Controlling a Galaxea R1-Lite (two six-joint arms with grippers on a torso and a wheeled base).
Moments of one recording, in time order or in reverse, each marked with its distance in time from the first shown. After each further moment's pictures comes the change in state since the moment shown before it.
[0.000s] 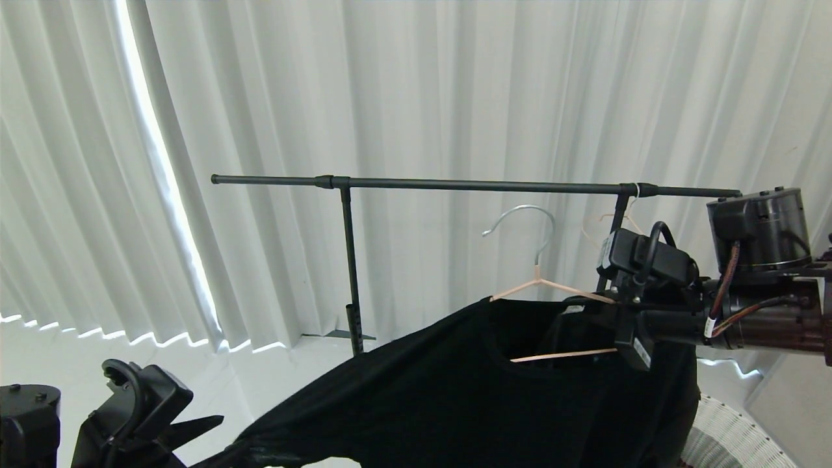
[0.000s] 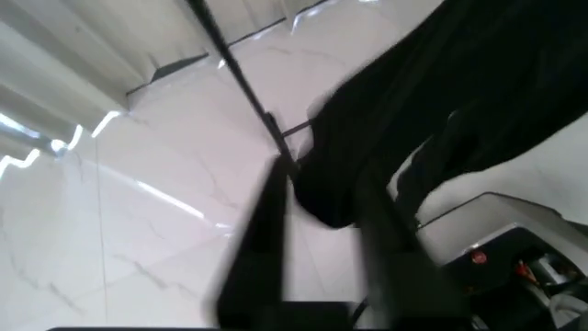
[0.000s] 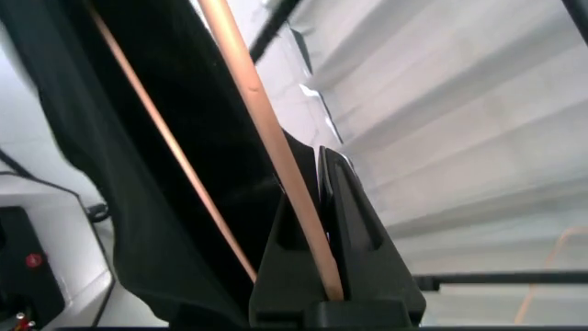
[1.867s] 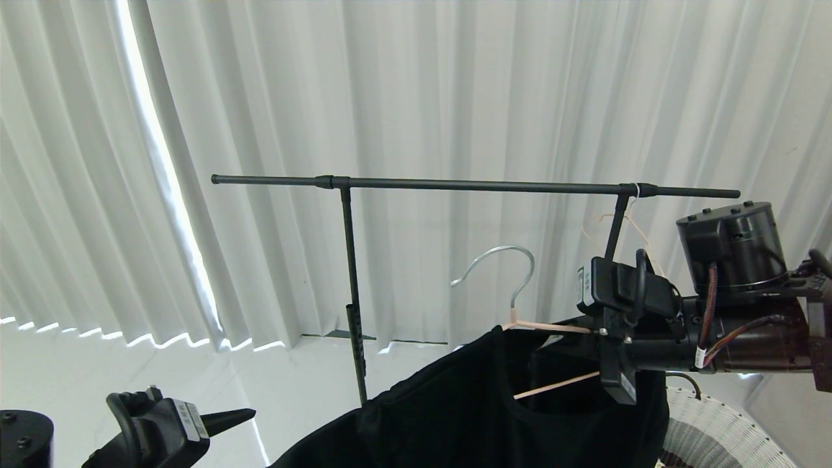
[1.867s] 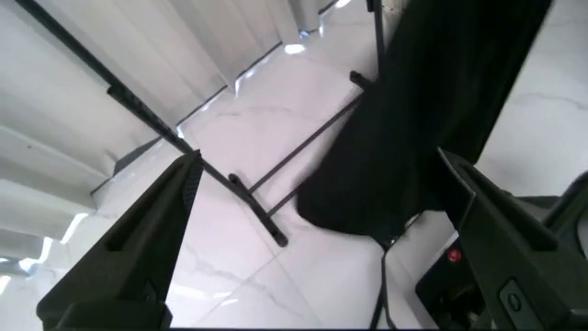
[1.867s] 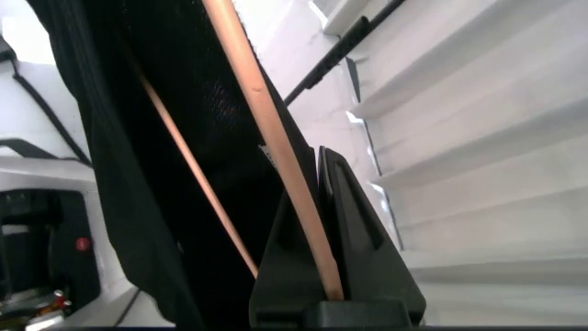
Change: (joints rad) left arm -0.304 -0.083 -0.001 -0.001 0.010 0.000; right arm 0.114 0.013 0.009 0.020 0.102 -0.034
